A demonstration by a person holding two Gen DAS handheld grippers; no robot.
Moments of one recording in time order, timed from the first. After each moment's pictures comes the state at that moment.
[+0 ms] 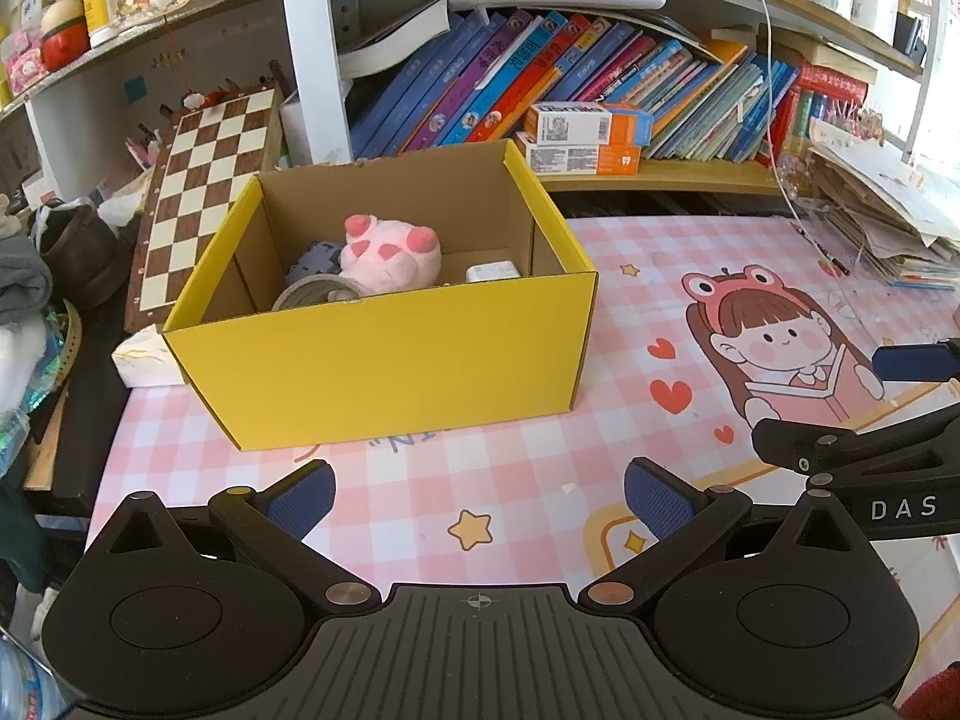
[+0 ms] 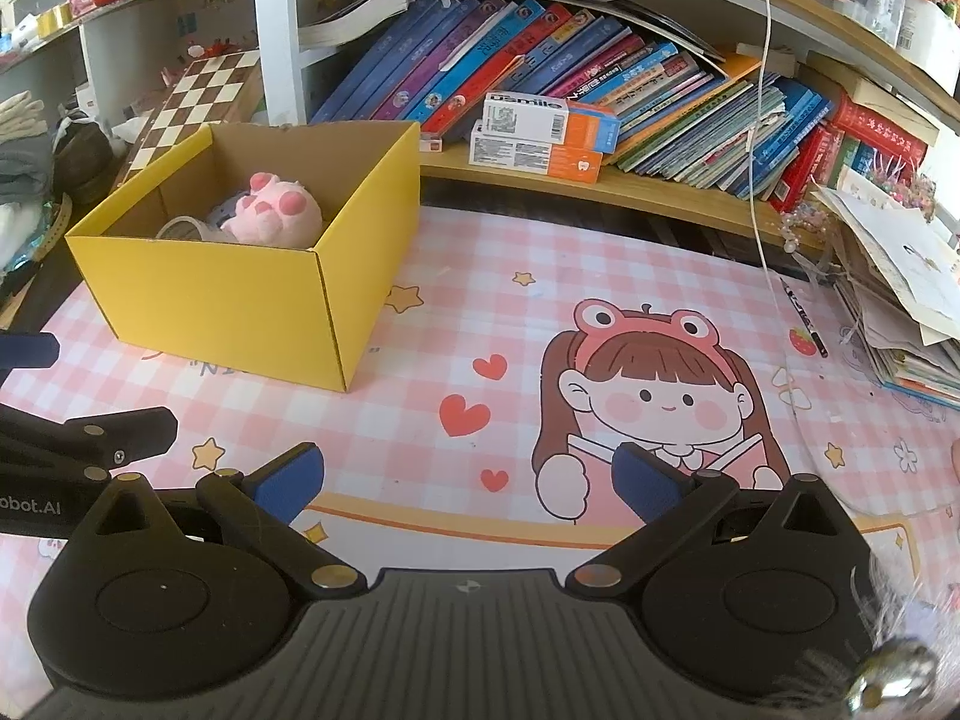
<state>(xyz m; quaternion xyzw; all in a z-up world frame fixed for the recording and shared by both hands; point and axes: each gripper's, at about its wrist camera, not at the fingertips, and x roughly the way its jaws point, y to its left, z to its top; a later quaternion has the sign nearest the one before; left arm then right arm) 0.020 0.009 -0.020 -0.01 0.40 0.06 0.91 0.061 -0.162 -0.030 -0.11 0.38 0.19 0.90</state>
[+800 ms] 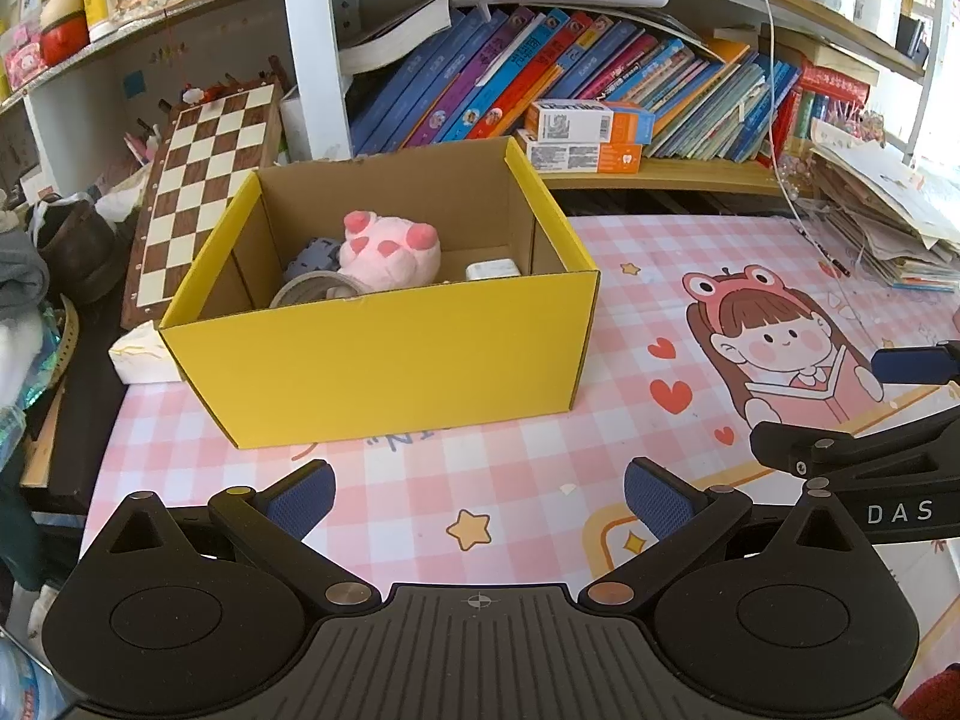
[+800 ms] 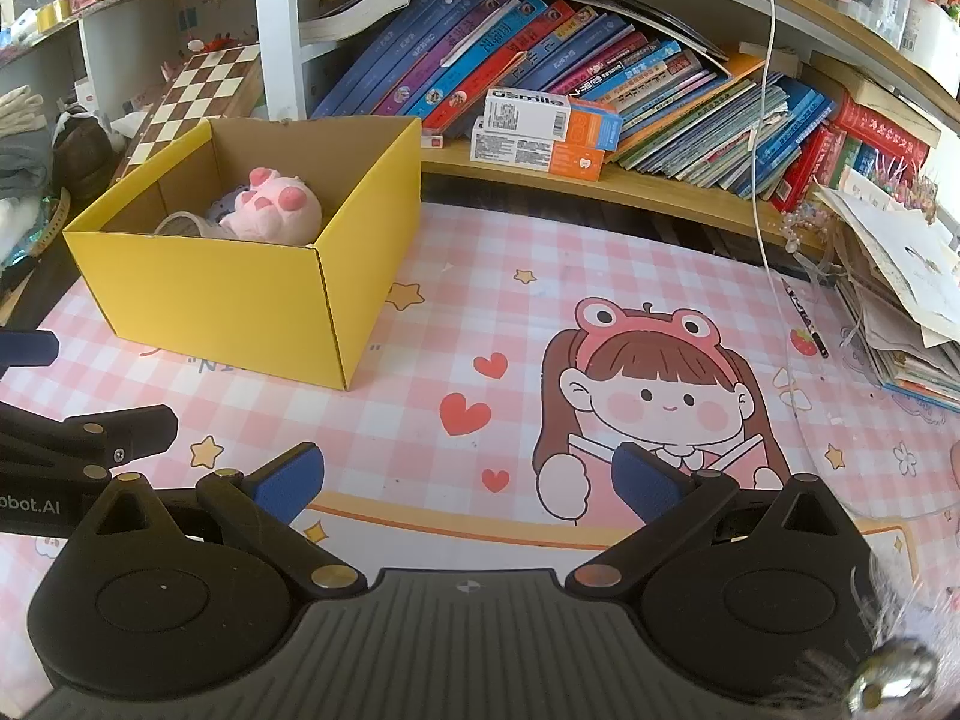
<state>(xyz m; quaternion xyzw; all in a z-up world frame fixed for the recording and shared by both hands) 0.022 0.009 -0.021 -0.02 0.41 0.06 0.91 0.065 -0.161 -0.032 -0.11 0.39 0.19 0.90</state>
